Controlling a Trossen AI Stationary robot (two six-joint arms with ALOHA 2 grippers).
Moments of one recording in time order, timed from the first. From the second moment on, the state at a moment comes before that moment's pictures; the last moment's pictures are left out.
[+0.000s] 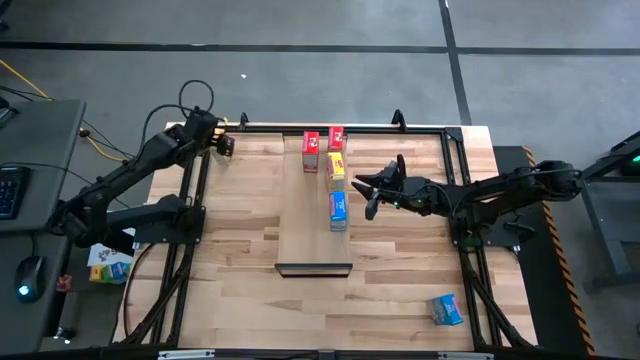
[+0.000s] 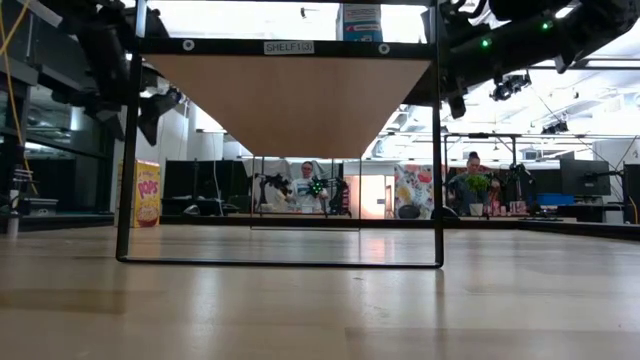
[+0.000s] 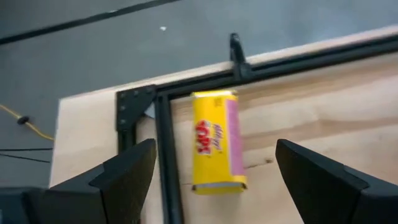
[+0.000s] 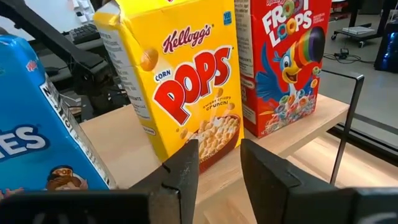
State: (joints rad) left arm 0.90 0.92 0.75 -0.74 -0.44 -0.29; right arm 0.00 1.23 0.50 0.55 0.44 0.26
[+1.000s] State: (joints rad) left arm 0.85 1.10 0.62 -0.55 -0.58 -0.52; right arm 0.00 1.24 0.50 0.52 0.44 0.26
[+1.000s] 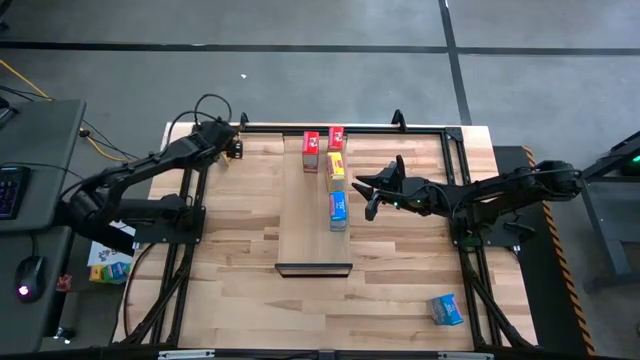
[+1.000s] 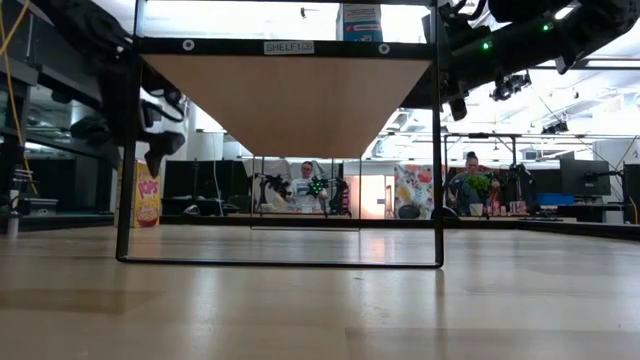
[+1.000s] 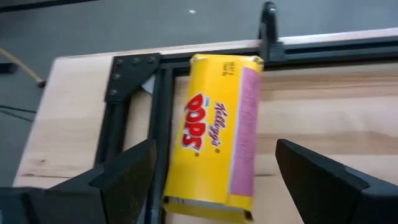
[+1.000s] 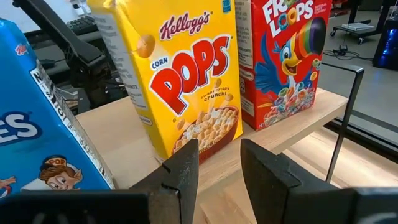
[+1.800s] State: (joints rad) left arm 0.85 1.19 0.62 -0.54 -0.59 -0.59; right arm 0.00 1.24 0.50 0.52 0.44 0.25
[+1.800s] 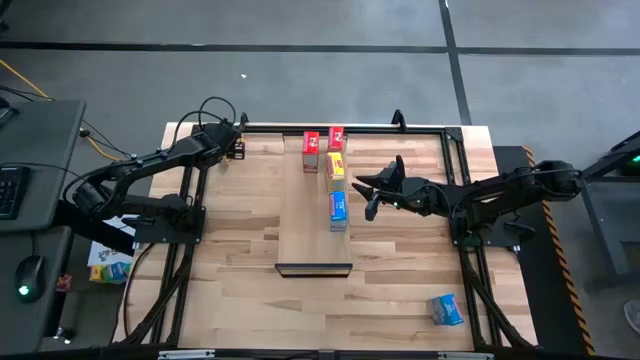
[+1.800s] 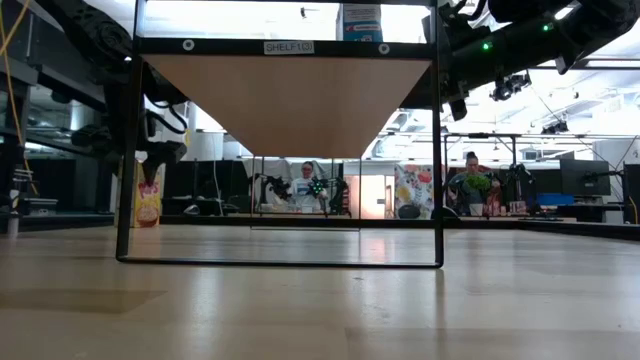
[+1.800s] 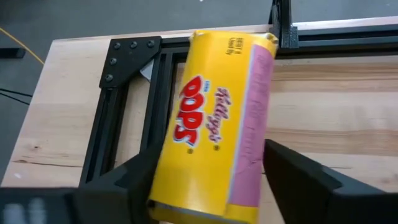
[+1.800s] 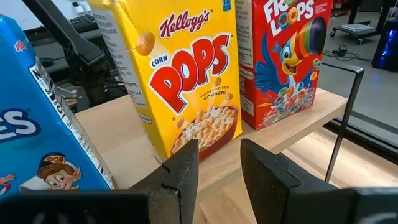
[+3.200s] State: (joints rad) left arm 0.67 0.80 0.68 -0.50 -0.38 -0.49; right arm 0.00 1.24 0.50 0.52 0.46 0.25
